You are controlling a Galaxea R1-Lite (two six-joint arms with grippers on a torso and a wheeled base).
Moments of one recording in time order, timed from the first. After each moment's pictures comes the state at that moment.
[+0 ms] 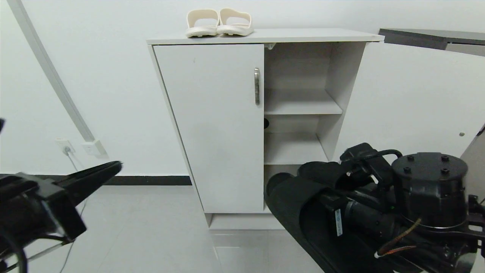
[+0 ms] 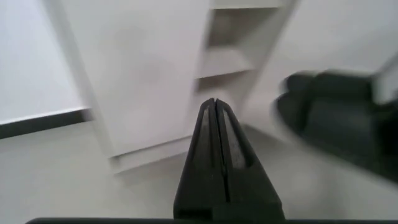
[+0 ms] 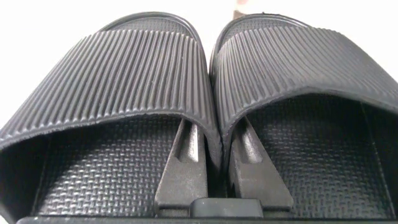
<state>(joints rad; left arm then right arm) -0.43 0.92 -0.52 -0.33 0.10 -0.07 0.87 1.55 -0.68 -0.53 -0.38 0.14</state>
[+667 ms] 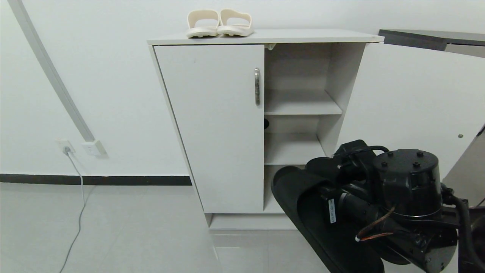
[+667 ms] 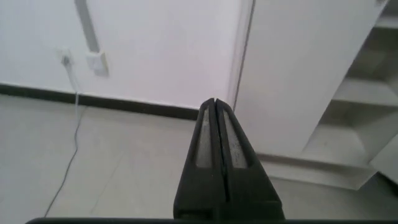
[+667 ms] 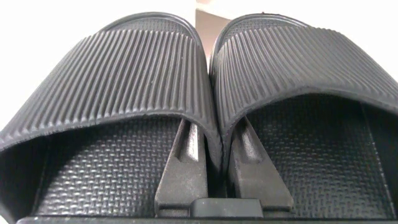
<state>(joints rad) 0.00 0.15 -0.10 0.00 0.19 -0.02 0.85 1.61 -0.71 -0.53 -0.47 0.14</state>
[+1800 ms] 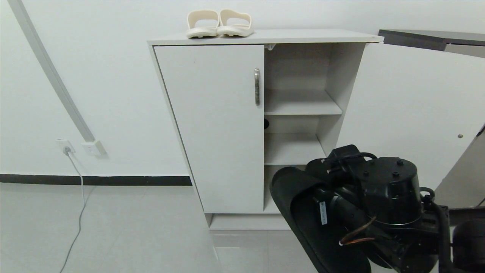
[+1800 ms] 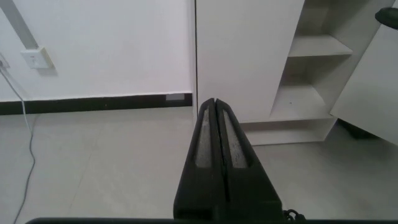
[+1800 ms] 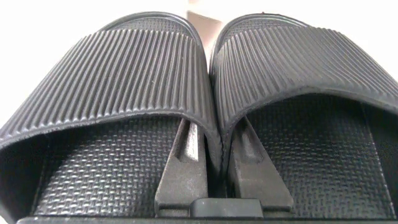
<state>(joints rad) 0.00 0.00 0.00 0.01 -0.03 0.02 0.88 1.68 -0.72 -0.59 -0.60 0.16</state>
